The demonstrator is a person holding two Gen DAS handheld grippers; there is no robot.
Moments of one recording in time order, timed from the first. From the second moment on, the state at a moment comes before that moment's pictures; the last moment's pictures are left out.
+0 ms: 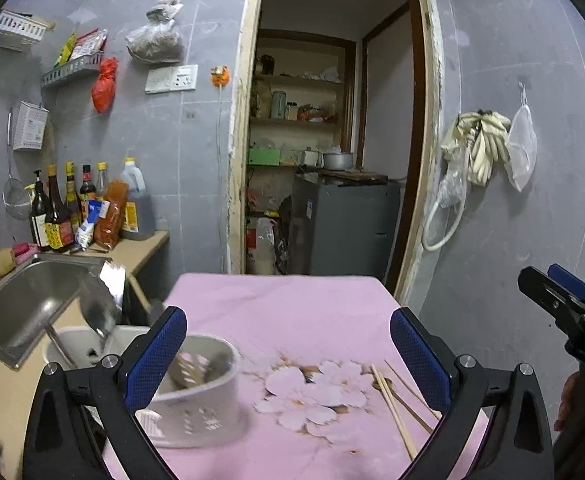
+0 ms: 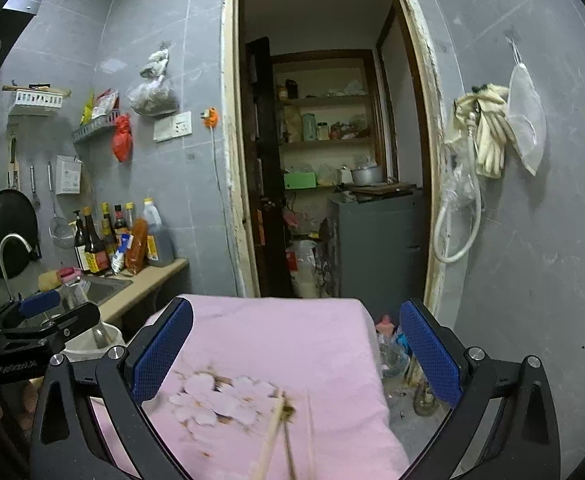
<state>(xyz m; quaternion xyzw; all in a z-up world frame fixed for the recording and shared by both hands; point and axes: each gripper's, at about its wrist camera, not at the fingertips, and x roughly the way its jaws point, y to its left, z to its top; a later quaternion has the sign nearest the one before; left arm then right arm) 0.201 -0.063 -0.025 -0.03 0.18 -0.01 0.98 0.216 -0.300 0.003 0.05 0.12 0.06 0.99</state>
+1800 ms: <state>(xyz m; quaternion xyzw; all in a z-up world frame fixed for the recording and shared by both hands) 0.321 -0.137 -0.180 -0.09 0.44 -0.15 0.88 0.345 -0.284 -0.195 -0.02 0.42 0.17 0.89</state>
